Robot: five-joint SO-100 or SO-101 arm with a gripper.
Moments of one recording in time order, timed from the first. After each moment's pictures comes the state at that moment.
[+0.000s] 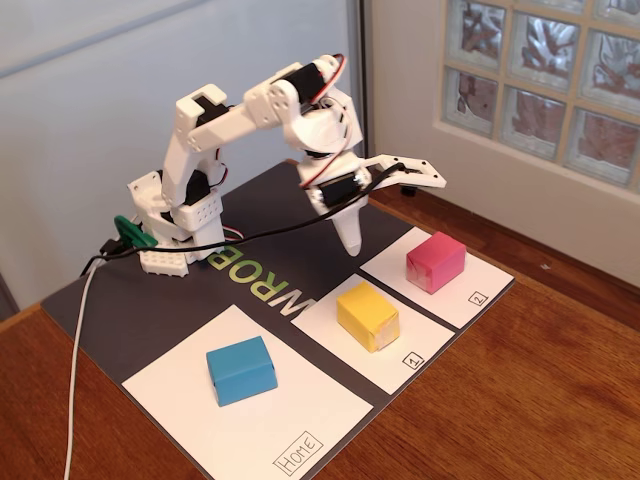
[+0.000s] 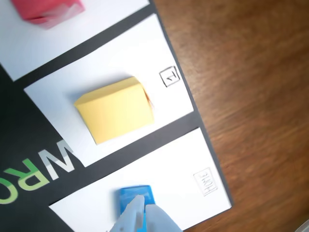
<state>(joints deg) -6.9 63.9 32.3 99.6 30.0</state>
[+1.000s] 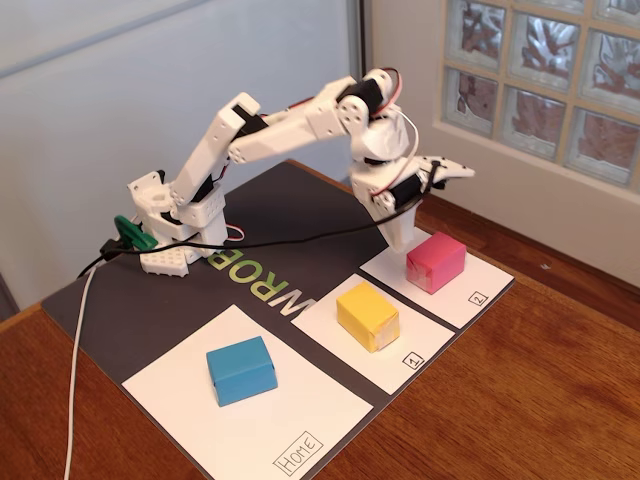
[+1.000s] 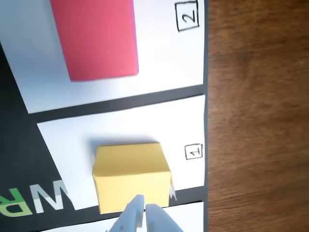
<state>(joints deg) -18.6 49.0 23.4 93.7 25.6</state>
